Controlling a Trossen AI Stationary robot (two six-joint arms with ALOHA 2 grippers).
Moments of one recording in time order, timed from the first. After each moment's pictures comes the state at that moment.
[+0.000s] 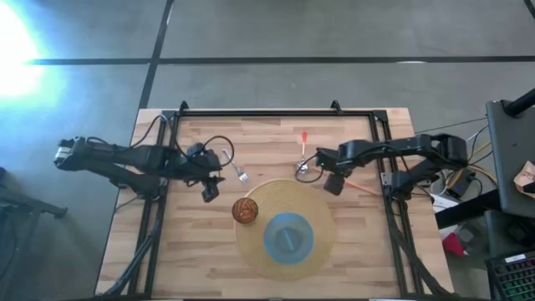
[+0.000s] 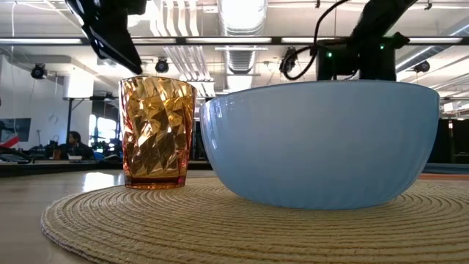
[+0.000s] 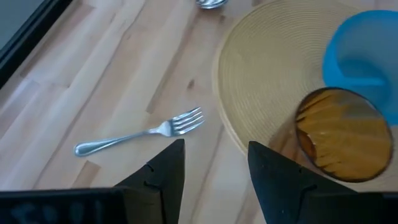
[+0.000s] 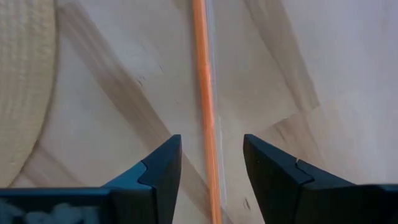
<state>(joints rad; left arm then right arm) -0.11 1.01 0.93 -0.78 -0.29 -0.40 -0.21 1.47 0.81 -0.87 0.10 0.33</state>
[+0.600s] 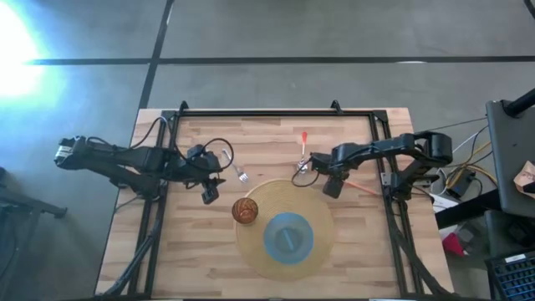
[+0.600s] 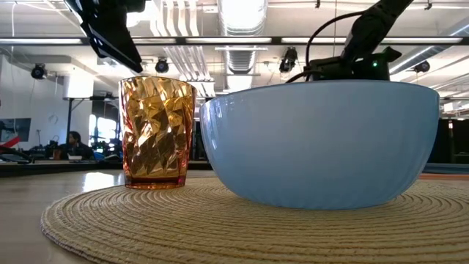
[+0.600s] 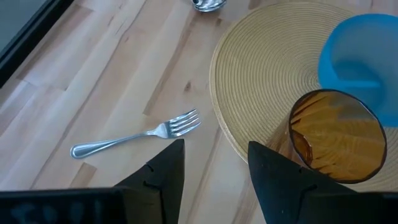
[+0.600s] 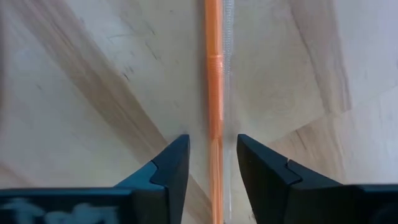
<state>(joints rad) -0.13 1.01 0.93 -0.77 -0.30 -0.42 -0.21 1.61 0.81 -0.85 0.10 0.31</state>
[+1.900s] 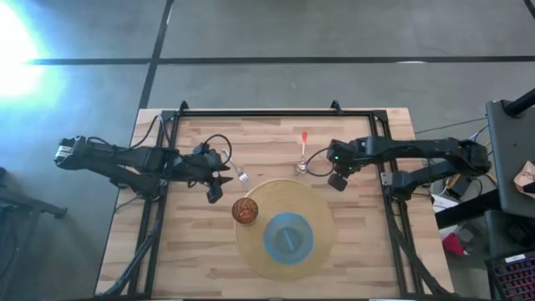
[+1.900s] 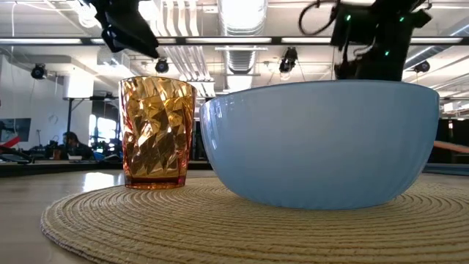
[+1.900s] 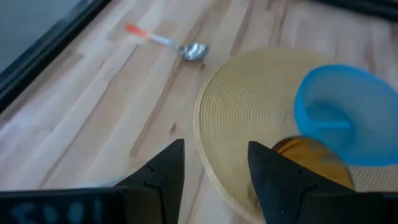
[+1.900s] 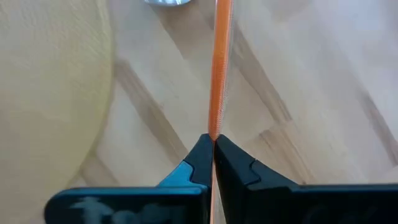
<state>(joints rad) -0.13 1.01 0.93 -0.60 -0.31 -0.37 -0.20 1.19 0.80 -0.88 0.10 0.38</state>
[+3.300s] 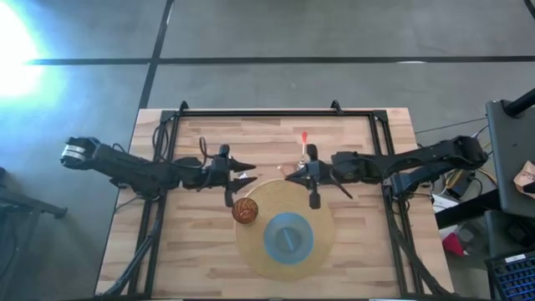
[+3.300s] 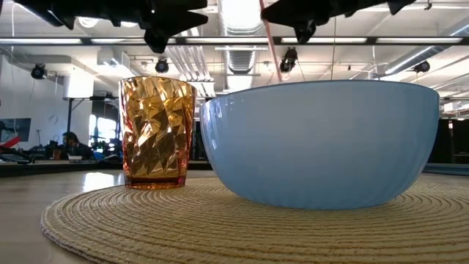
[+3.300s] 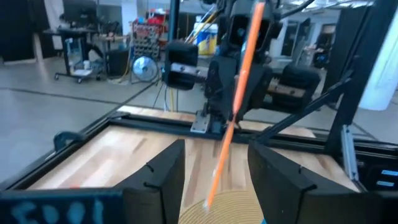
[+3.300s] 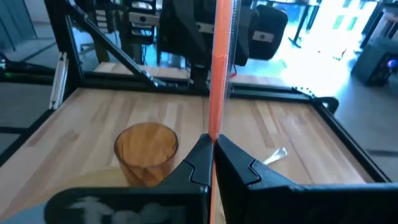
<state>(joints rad) -0.13 1.12 0.57 0.60 -0.26 -0.09 0.09 1.28 0.80 0.25 0.10 -0.03</state>
